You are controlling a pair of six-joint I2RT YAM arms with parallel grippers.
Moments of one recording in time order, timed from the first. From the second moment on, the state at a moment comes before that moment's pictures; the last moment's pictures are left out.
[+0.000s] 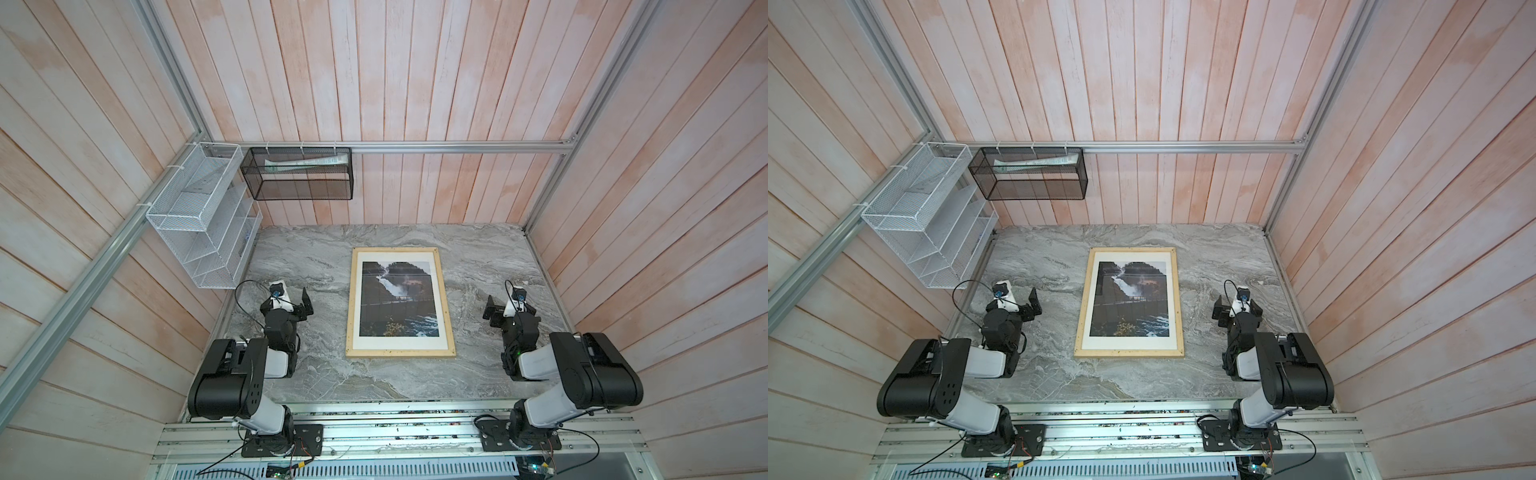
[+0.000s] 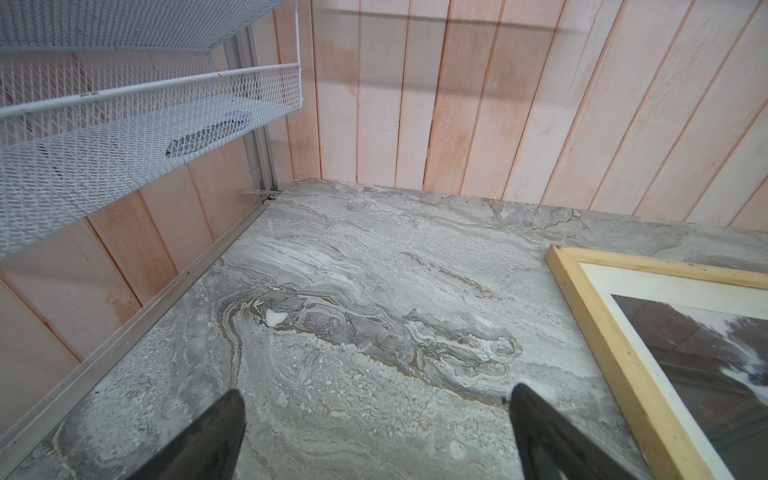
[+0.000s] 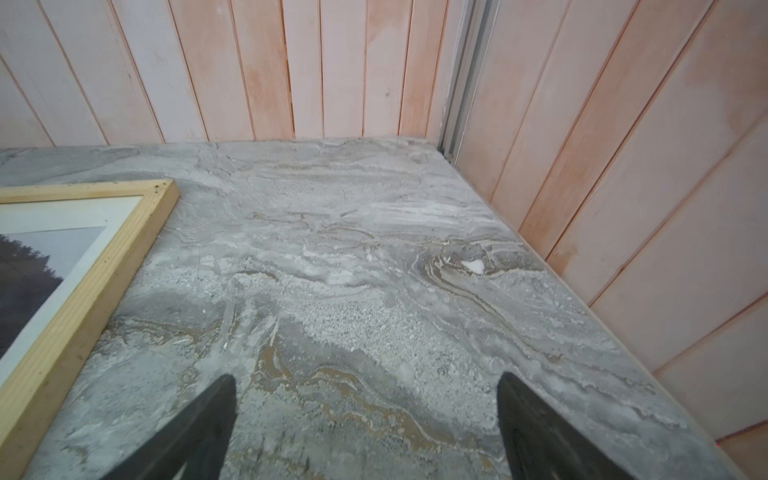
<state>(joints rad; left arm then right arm) 0.01 1.54 0.26 1.13 -0.13 -0.06 0.01 1.54 0.20 1.14 0.17 0.02</state>
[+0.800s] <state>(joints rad) 0.01 1.54 0.27 1.11 -0.03 -0.02 -0.01 1.53 0.22 1.15 0.17 0.04</state>
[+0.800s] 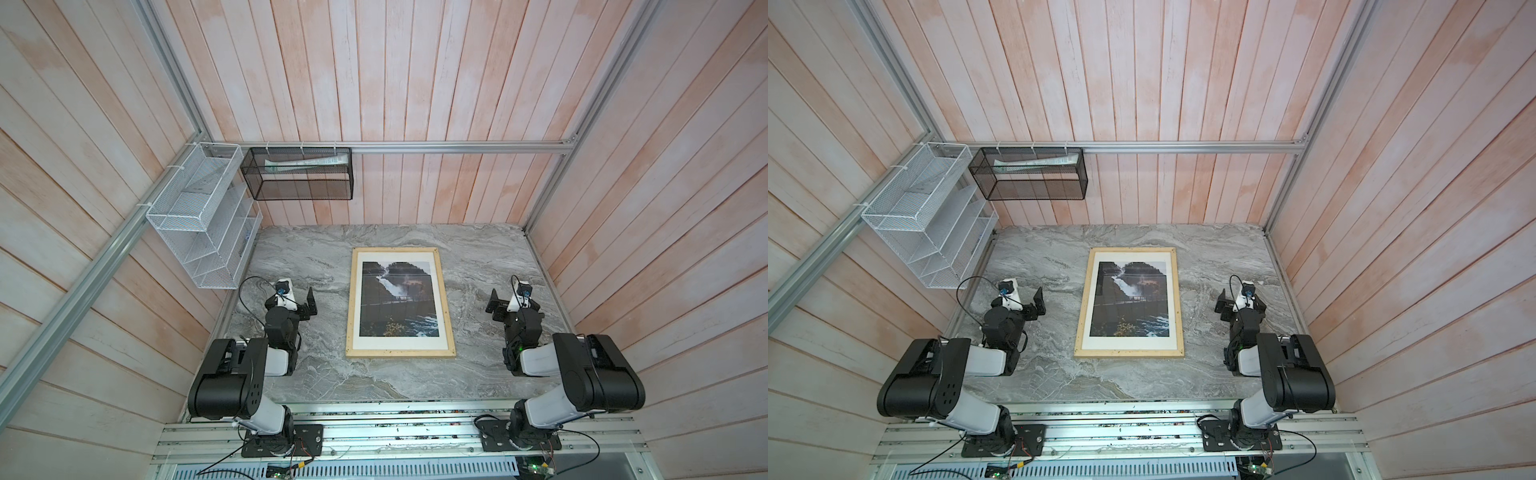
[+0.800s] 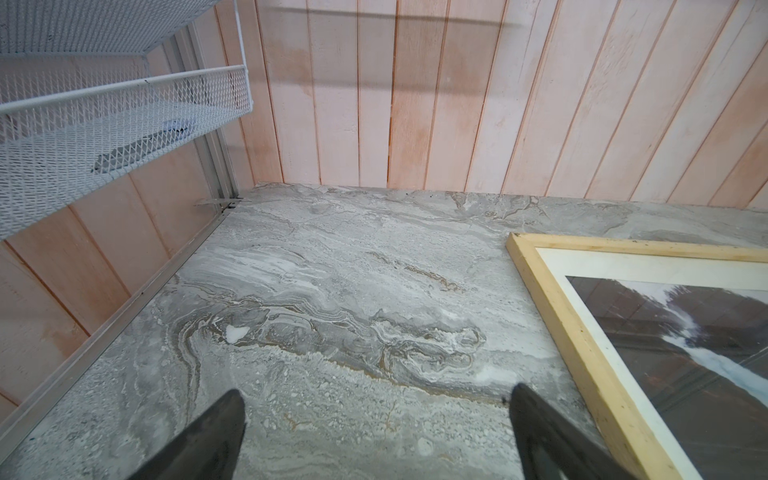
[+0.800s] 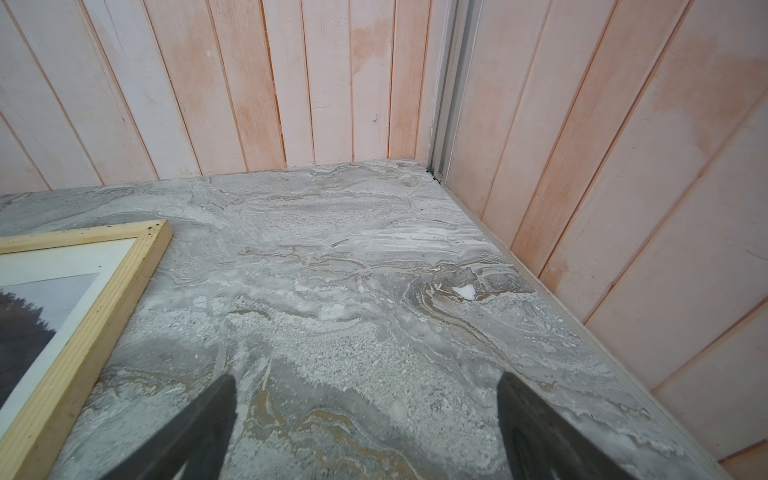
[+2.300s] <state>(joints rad) 0.01 1.54 0.27 1.11 -0.03 -0.02 -0.03 1.52 0.24 1.12 0.05 0.02</state>
